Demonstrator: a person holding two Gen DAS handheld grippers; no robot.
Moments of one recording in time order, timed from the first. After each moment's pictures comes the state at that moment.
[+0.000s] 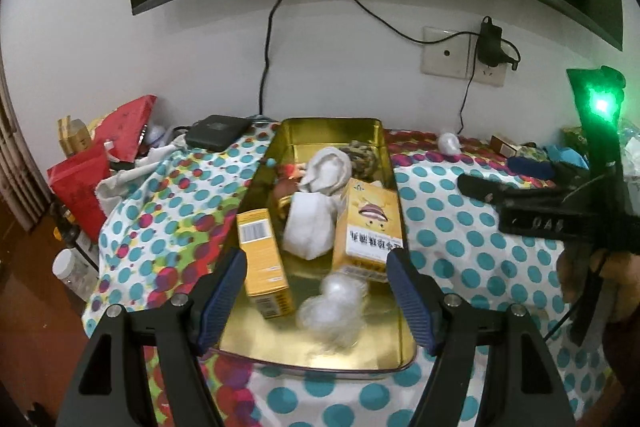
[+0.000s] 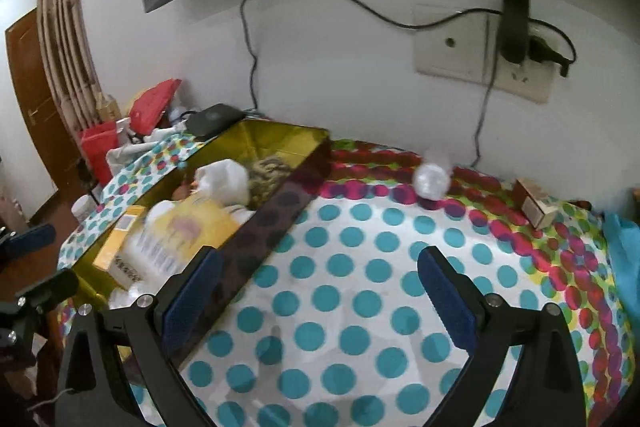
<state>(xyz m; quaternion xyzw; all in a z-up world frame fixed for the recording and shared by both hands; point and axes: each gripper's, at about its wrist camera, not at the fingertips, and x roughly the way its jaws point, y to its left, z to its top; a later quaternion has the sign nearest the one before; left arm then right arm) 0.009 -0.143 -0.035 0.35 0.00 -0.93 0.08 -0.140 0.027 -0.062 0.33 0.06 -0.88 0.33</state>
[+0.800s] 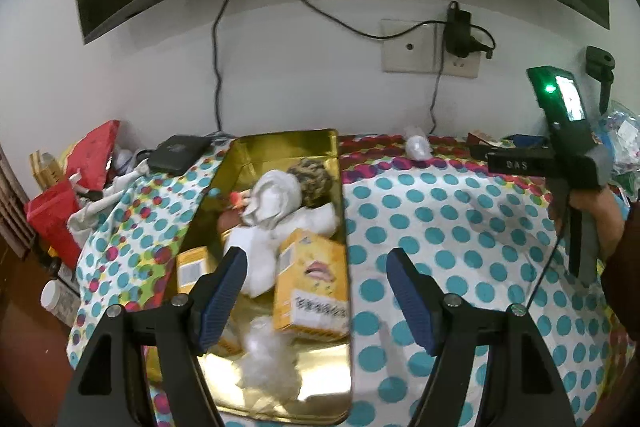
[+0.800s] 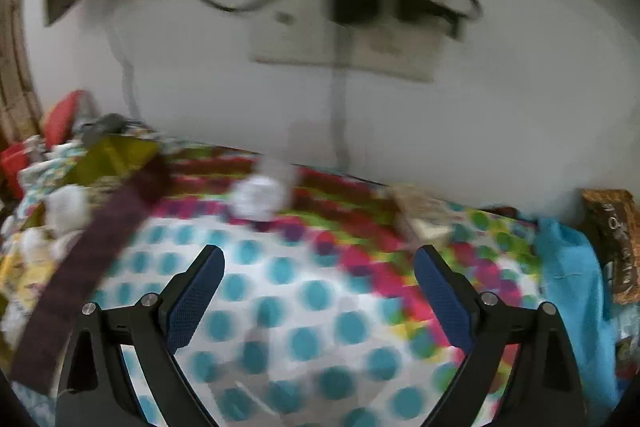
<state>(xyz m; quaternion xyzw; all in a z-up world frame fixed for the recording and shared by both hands) -0.035 -0.098 -0.033 0.35 -0.04 -0.93 0.05 -0.254 0.108 -0.083 0.35 0.08 -0.91 0.20</state>
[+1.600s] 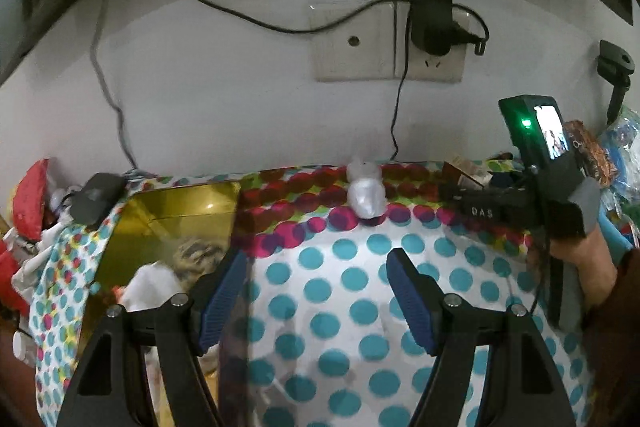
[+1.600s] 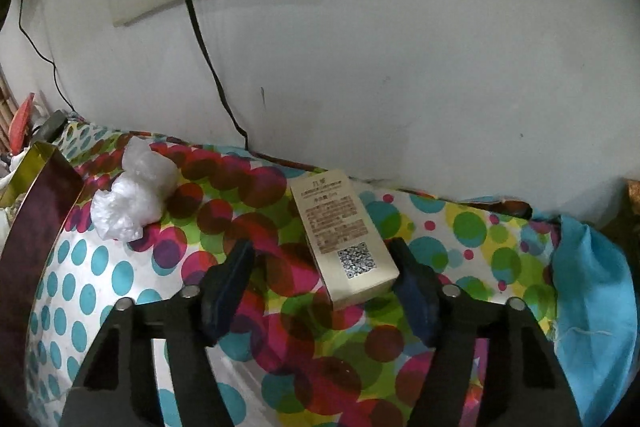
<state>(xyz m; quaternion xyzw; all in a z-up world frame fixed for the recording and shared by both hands) -0.175 -0.030 -0.047 0.38 -0.04 -0.92 0.00 -0.352 0.138 -0.130 0.43 0.07 -0.88 0.19</state>
